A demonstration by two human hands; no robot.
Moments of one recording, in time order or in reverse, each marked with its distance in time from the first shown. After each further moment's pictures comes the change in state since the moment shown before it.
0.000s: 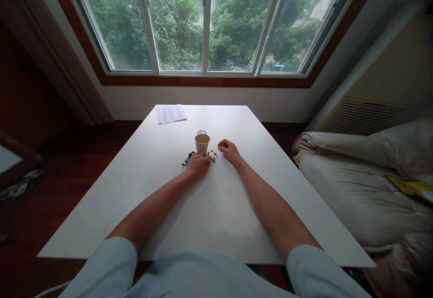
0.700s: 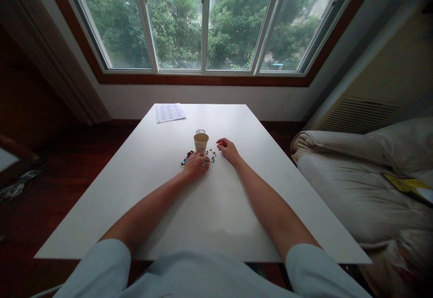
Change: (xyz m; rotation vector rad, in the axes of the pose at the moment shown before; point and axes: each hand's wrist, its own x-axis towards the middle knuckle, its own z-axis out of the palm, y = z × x) left_hand -0.008 -0.001 -0.003 -0.105 -0.011 -0.017; right_hand -0.003 -0.003 0.000 -0.049 0.016 0.025
